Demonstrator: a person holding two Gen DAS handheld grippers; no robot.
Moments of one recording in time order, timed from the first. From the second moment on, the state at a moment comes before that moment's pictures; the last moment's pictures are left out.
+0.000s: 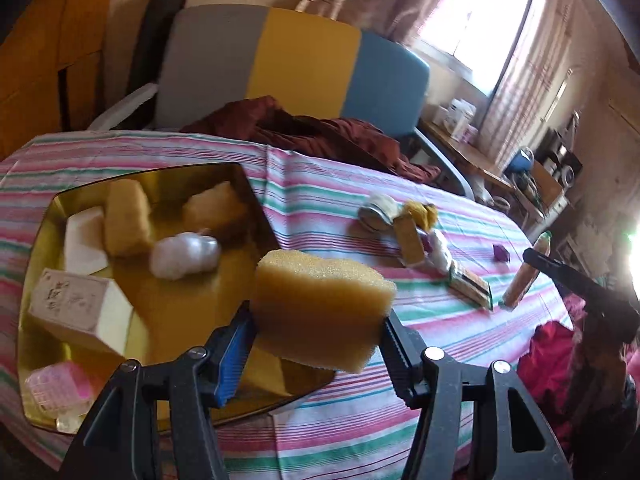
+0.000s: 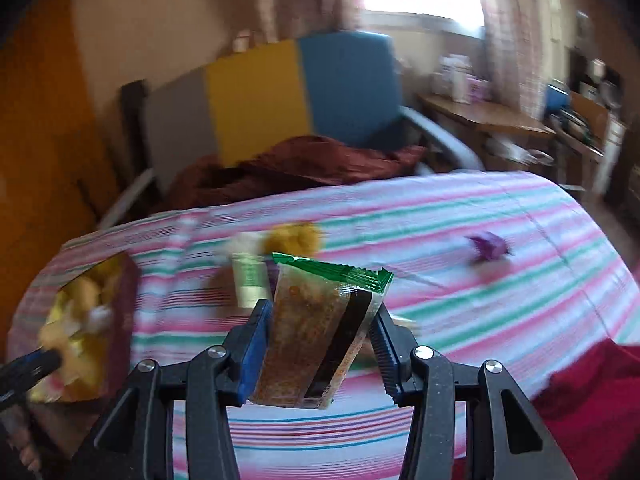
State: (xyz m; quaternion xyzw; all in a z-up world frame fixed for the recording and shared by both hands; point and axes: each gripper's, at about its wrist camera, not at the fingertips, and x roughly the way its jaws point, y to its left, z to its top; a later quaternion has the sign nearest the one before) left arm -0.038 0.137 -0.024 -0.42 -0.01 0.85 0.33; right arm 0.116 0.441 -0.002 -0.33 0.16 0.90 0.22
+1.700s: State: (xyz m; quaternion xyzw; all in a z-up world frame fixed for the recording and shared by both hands) left arm -0.079 0.035 0.012 -0.35 -0.02 0.92 0.15; right arm -0.015 0.190 -0.041 -0.41 0.05 0.91 -0.04
